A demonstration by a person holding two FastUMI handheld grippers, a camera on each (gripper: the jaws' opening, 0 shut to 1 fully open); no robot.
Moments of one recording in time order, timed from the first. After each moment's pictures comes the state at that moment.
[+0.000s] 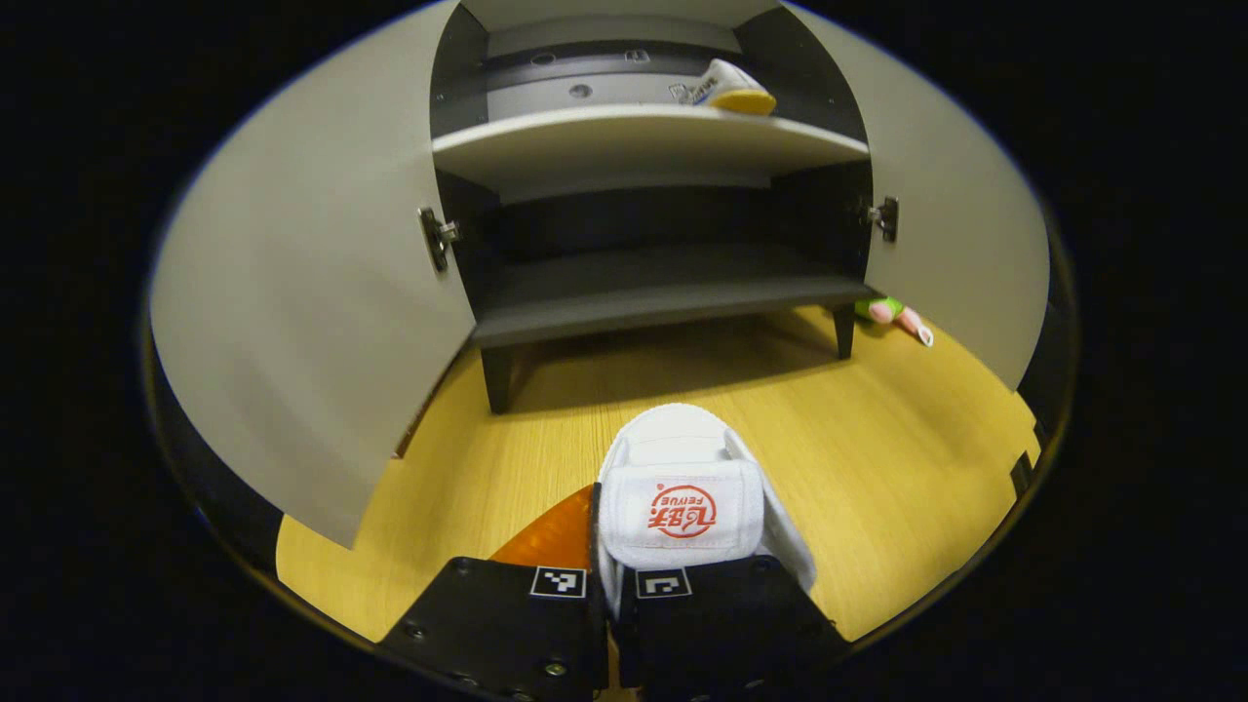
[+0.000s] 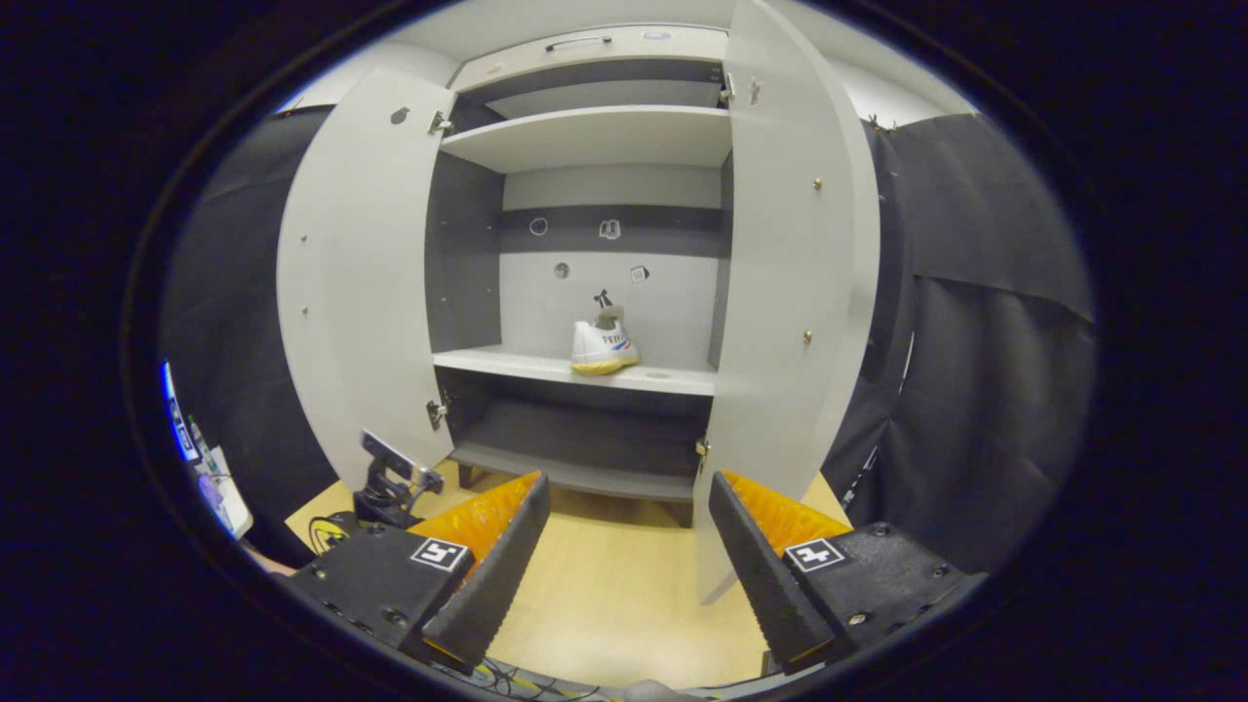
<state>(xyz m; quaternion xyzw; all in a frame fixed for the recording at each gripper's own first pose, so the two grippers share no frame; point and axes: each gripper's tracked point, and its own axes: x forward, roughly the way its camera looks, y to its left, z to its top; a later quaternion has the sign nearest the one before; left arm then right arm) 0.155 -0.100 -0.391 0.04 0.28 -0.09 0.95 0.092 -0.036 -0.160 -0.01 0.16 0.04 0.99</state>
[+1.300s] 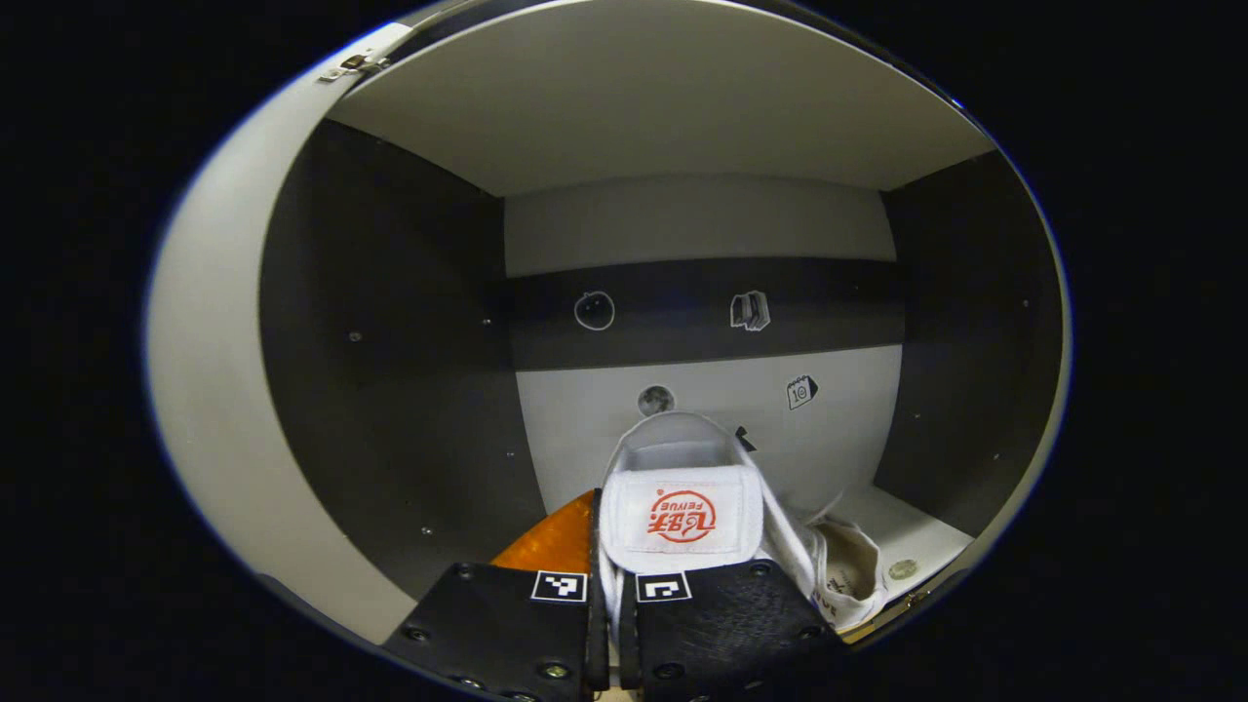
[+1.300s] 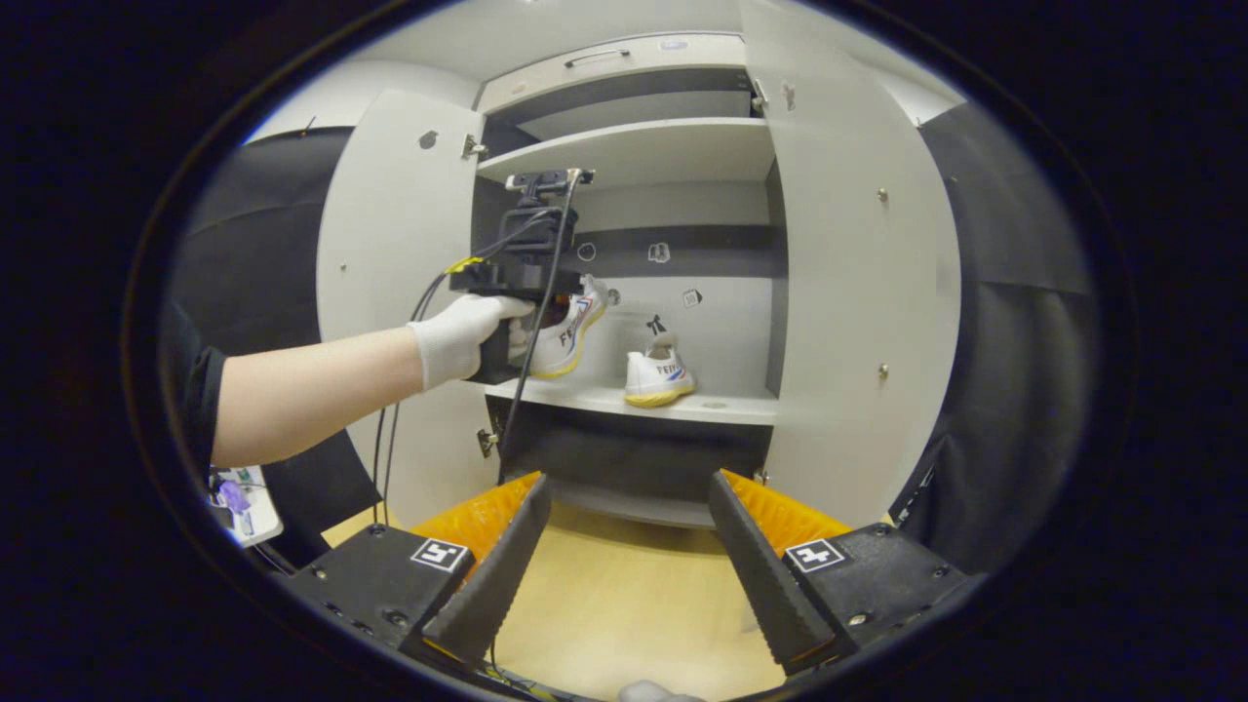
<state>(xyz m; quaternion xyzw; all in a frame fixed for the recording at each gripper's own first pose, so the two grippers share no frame) 0.487 -0.098 -0.096 0.04 0.12 0.01 0.99 0.107 -0.011 -0.151 0.01 0.14 0.11 0.98</state>
